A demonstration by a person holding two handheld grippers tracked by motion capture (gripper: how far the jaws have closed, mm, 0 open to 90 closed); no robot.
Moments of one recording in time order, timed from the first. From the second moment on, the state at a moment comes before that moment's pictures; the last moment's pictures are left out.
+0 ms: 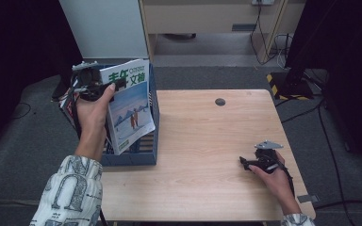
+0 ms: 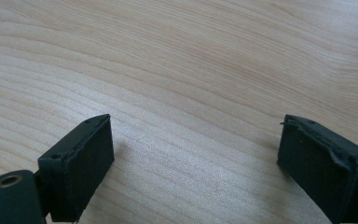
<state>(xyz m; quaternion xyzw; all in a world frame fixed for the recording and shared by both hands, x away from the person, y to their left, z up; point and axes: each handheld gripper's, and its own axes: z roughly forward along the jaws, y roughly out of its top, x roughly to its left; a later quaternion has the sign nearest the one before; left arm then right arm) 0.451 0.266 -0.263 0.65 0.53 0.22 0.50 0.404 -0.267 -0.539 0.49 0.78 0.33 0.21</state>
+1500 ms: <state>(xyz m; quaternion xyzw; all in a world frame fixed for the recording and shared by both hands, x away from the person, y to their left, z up) 0.475 0.234 -0.290 0.65 0.51 0.23 0.52 0.404 -0.267 -0.539 0.49 0.78 0.33 0.21</state>
